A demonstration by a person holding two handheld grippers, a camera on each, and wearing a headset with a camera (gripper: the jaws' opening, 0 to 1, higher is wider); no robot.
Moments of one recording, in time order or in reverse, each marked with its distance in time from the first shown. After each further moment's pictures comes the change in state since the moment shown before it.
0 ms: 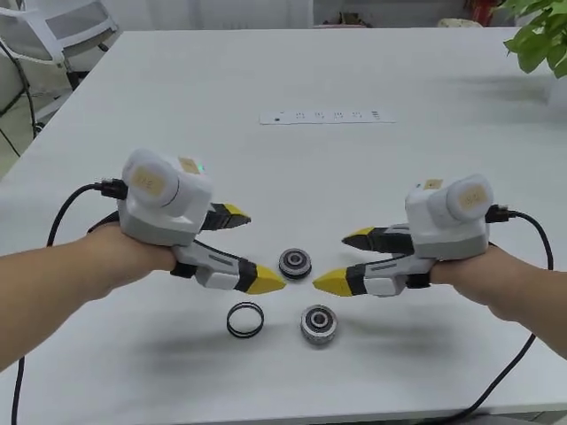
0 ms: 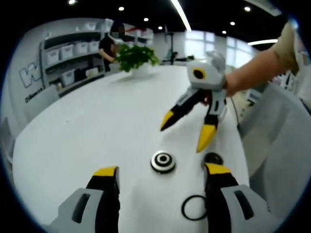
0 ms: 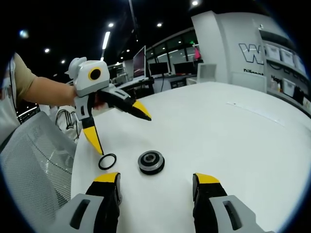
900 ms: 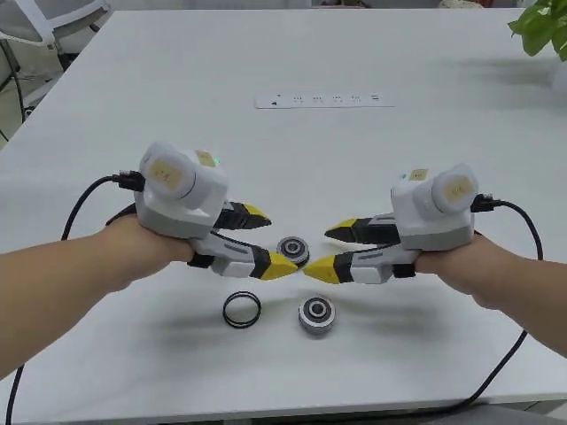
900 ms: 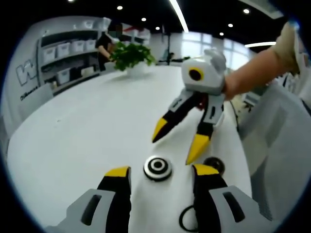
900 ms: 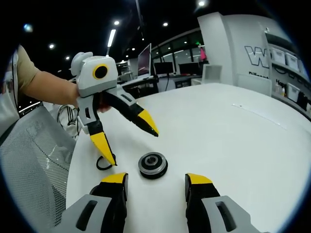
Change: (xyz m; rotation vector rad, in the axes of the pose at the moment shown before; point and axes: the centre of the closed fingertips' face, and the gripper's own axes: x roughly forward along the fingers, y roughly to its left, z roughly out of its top) left arm 0.025 -0.007 0.000 -0.011 -0.005 -0.050; right arm 0.017 0.003 0.000 -0.041 0.004 0.029
